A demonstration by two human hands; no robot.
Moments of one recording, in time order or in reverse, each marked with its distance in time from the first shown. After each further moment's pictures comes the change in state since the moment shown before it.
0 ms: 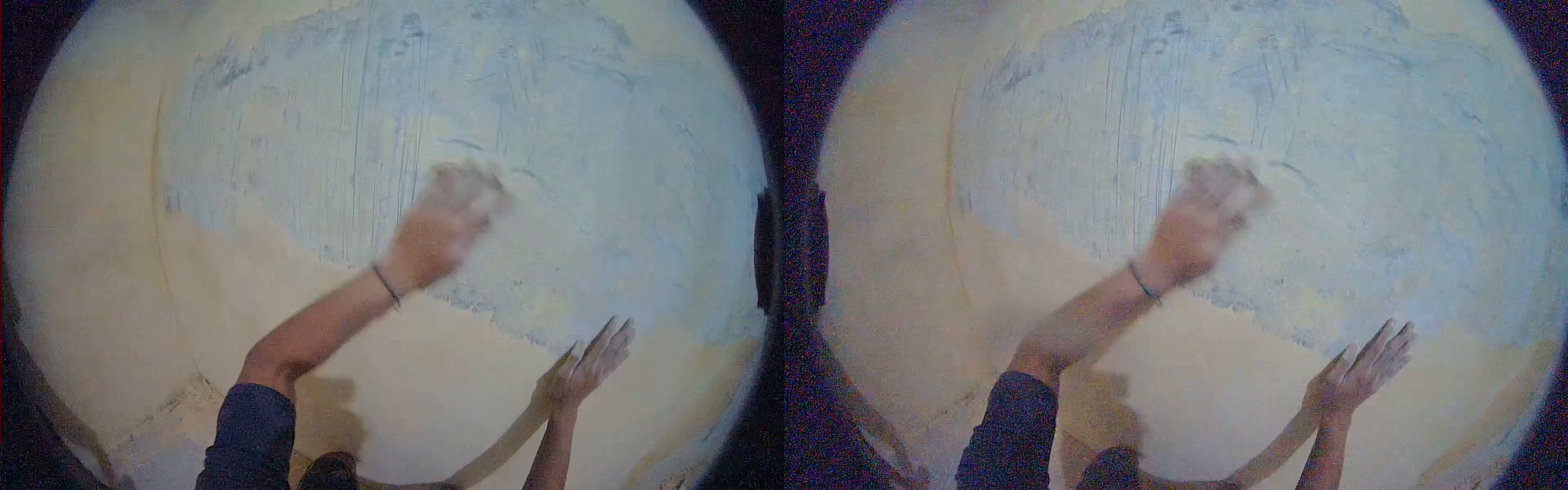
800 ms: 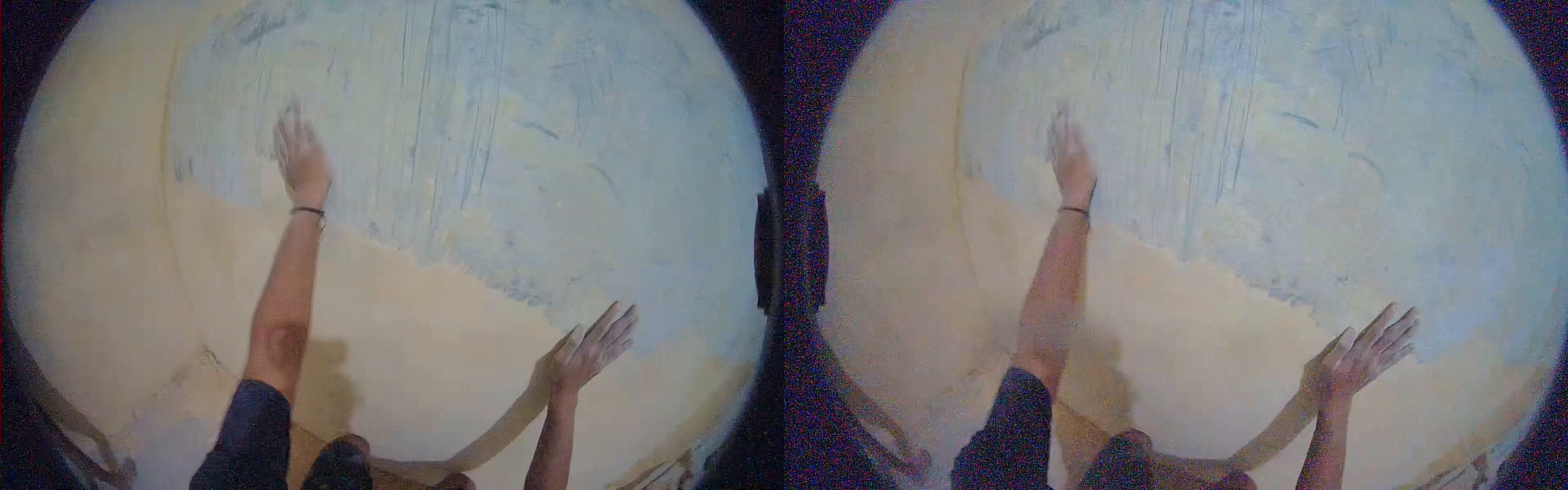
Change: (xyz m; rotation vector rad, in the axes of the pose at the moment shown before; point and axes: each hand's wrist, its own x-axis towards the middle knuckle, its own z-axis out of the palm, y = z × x) left_hand -0.065 -0.115 -0.218 0.742 0.178 -0.595; right_hand 0.043 -0.063 -0.162 0.006 -0.076 -0.101
